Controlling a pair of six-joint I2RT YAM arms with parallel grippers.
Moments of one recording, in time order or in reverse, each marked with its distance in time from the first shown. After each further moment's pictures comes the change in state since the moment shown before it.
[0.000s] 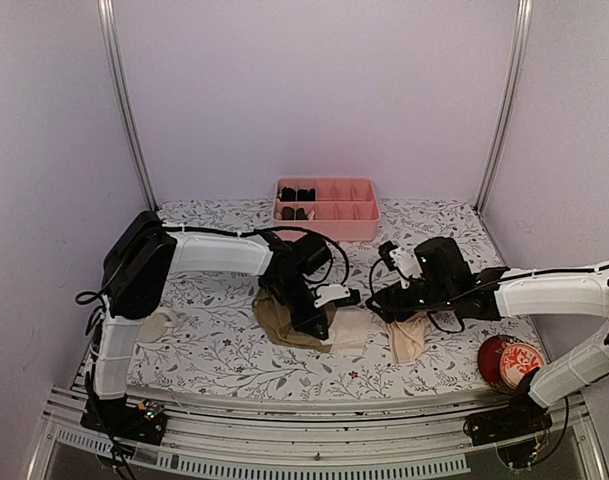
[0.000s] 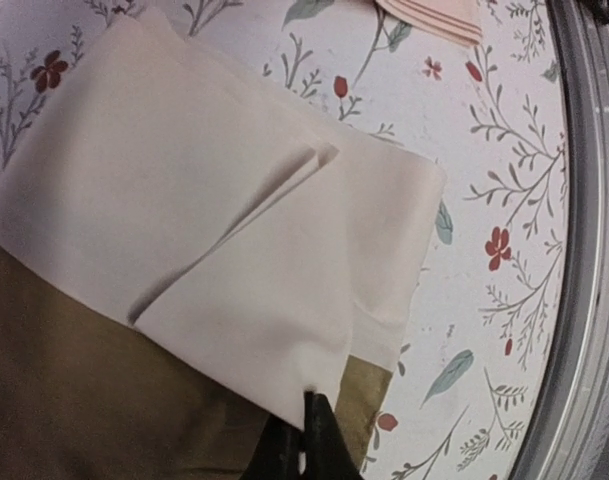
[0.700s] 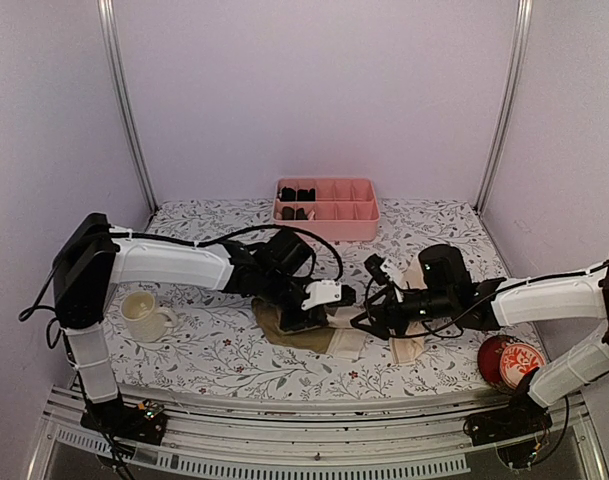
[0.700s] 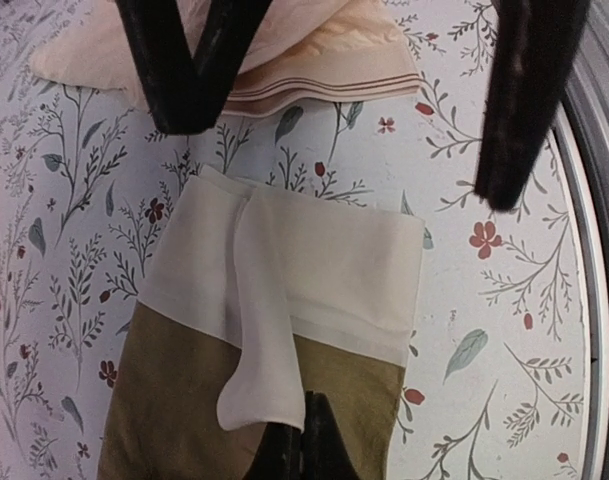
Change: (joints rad) left arm -0.048 -0.307 -0.344 0.385 -0.152 0.231; right arm -0.002 0.020 -0.090 0.225 -0.396 -0.129
